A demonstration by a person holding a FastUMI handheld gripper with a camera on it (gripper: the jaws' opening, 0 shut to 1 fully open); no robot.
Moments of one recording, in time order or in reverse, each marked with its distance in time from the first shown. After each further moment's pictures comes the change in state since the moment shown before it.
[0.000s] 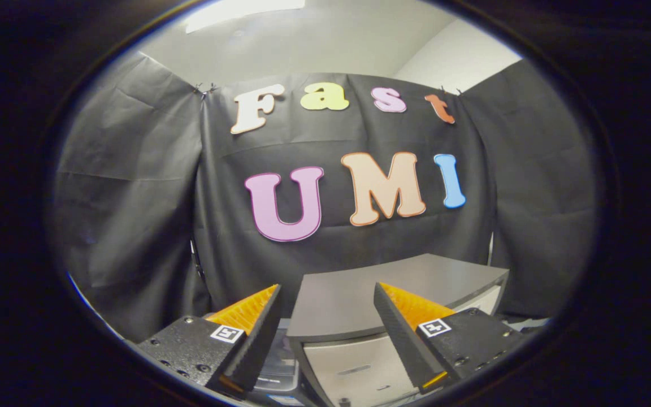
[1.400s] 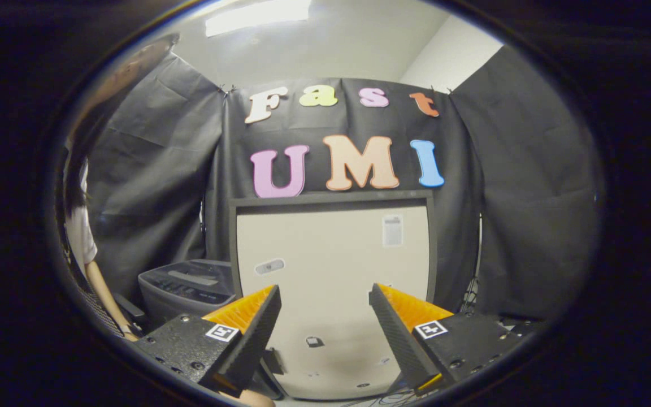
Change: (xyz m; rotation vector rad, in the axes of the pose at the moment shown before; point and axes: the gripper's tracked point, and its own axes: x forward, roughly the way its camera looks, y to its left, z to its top) arm -0.137 -0.142 -0.199 -0.016 0.008 0.088
